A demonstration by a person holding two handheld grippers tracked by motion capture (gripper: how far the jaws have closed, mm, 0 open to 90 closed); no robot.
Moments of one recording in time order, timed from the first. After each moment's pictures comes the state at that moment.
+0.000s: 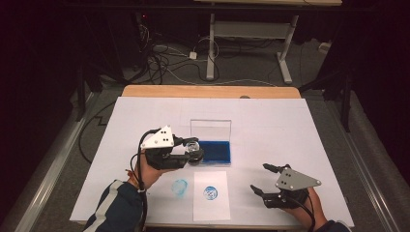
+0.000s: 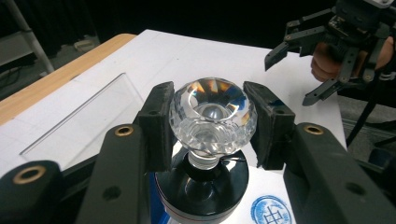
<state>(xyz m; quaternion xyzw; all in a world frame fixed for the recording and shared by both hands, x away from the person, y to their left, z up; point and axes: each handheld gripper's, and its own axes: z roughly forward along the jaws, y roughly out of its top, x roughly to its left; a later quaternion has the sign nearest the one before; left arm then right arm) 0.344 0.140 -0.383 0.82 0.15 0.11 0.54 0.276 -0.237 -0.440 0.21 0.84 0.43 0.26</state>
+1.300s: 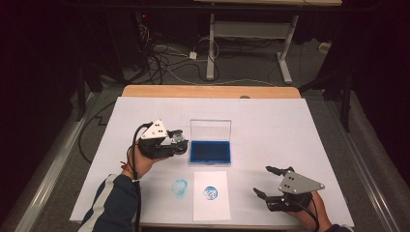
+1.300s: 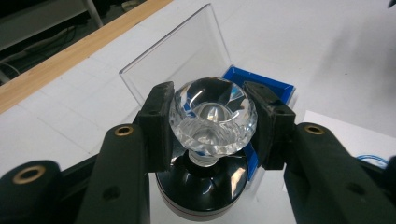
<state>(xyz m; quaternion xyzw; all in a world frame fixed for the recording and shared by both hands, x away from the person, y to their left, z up) 0.387 0.168 -0.416 0.84 0.22 0.17 0.46 0.270 -0.243 -0.442 0.21 0.84 0.43 0.26</state>
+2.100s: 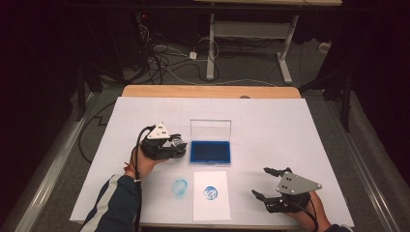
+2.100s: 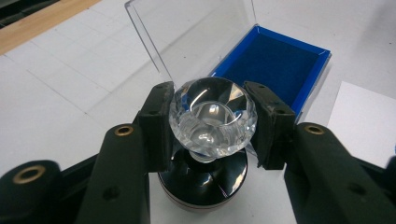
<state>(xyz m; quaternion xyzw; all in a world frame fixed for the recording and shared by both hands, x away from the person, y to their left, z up) 0.401 0.168 -0.445 0.85 0.26 0.15 0.43 0.270 -0.240 -0.444 0.20 0.85 0.42 0.25</state>
